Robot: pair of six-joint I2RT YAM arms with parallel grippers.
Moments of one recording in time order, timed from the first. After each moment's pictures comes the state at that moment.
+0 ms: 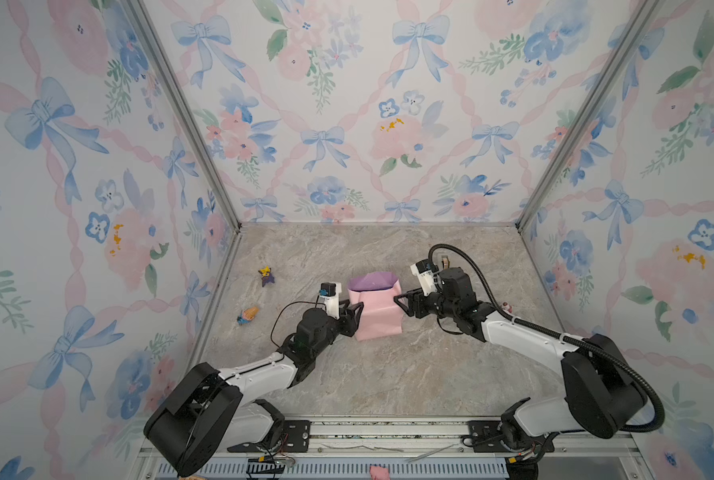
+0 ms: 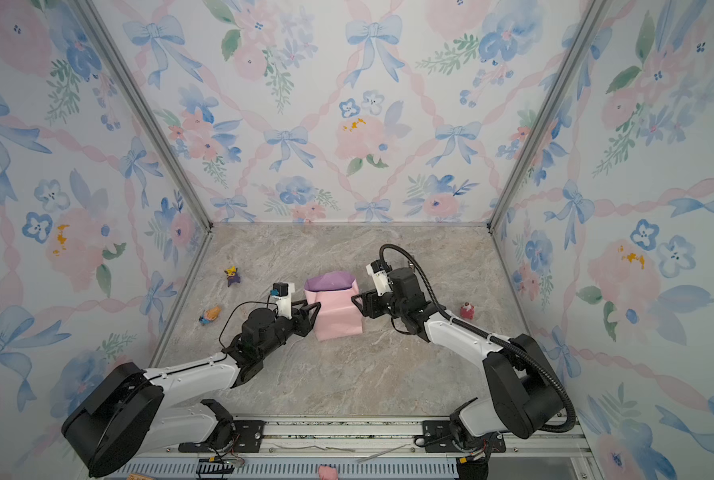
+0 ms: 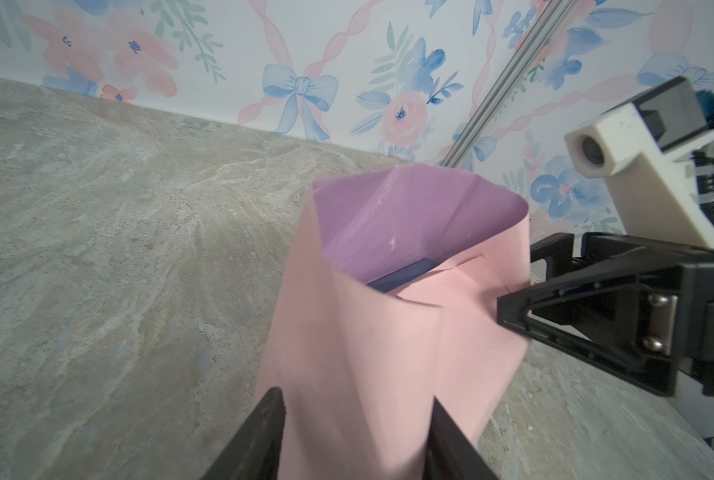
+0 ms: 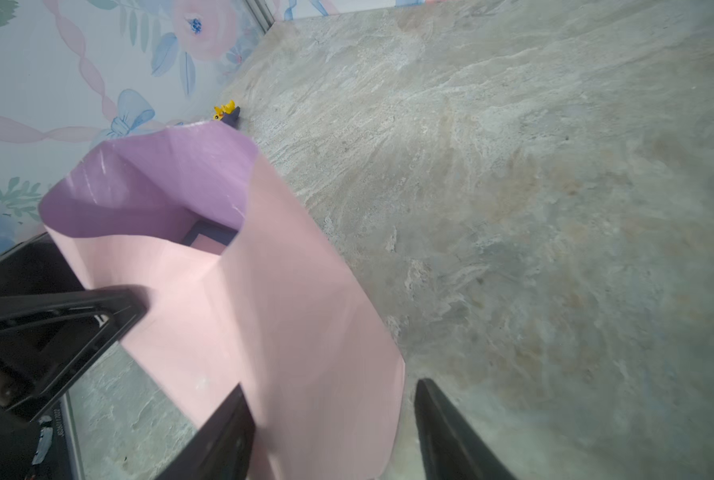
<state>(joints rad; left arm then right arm) -0.61 1.24 0.34 0.67 0.00 -0.42 0.53 1.46 0.80 0.08 -0.32 0.29</state>
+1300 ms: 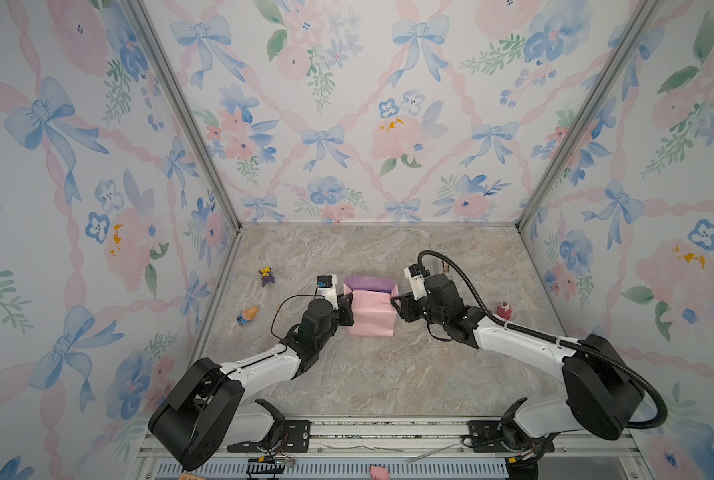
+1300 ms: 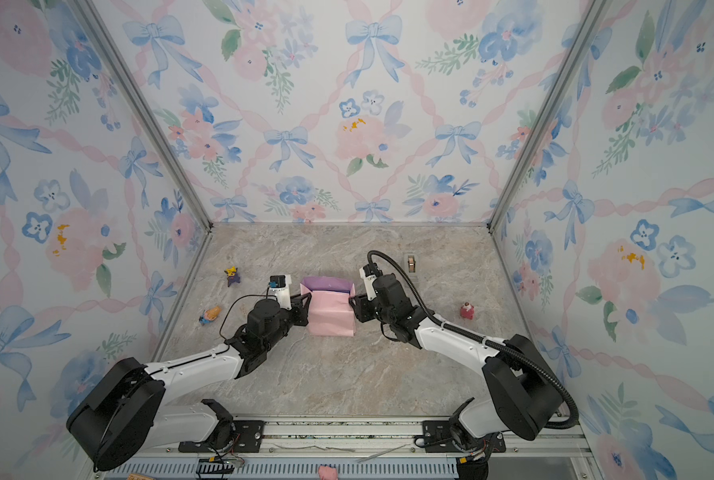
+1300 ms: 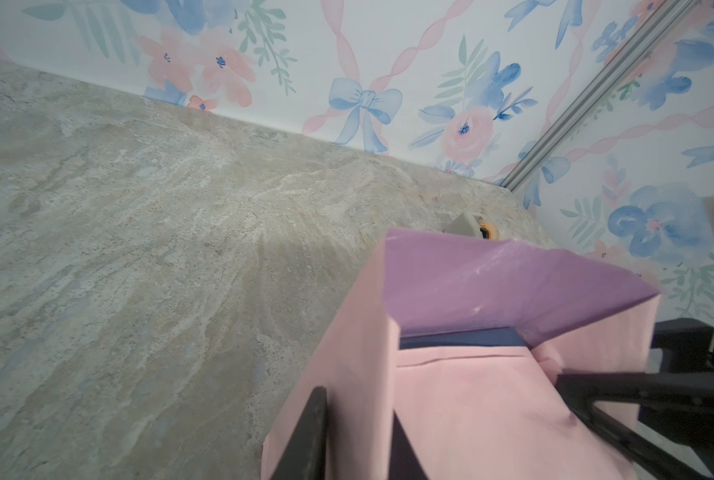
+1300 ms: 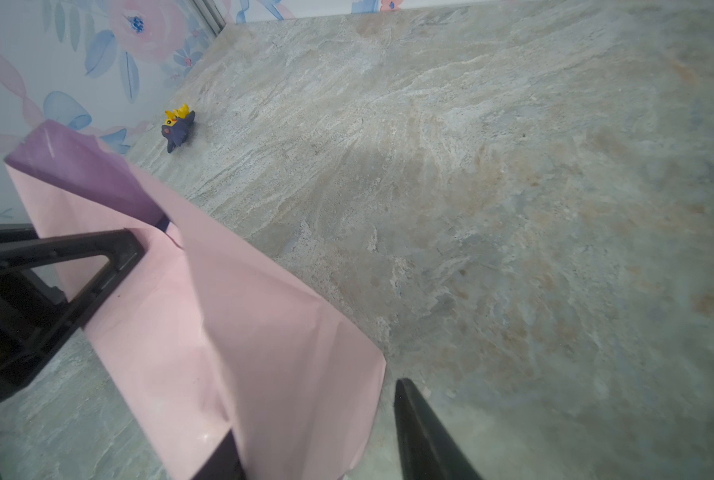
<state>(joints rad) -0.60 1.28 0.43 0.54 -0.16 -0.46 0.69 1.46 0.81 0.07 -0.05 0.36</state>
